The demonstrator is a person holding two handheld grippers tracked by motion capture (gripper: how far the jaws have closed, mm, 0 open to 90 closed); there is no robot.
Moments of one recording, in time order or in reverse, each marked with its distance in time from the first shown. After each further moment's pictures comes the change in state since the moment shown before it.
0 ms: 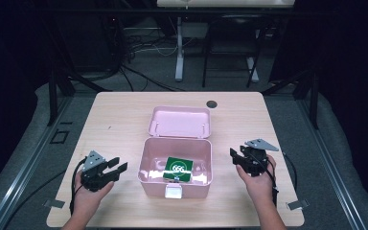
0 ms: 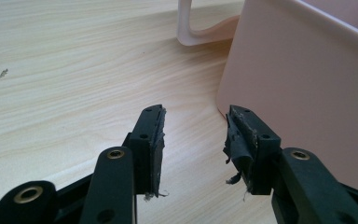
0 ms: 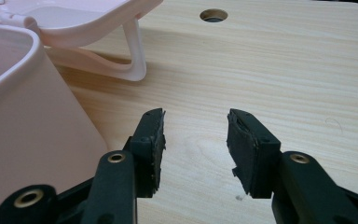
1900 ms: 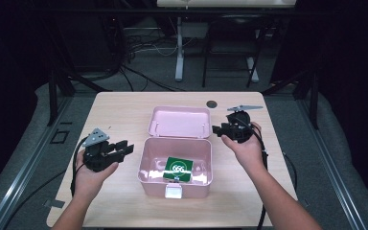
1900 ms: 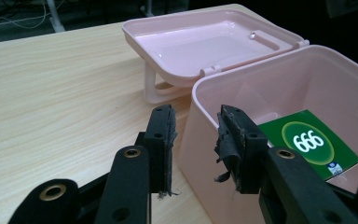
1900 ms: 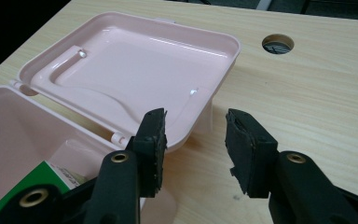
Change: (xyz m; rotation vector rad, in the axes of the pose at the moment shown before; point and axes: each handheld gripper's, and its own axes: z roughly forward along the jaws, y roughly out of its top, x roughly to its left) left arm -0.019 0.083 -0.012 -0.009 -0.087 -0.007; right arm 0.032 0.105 0.020 0.143 0.174 0.001
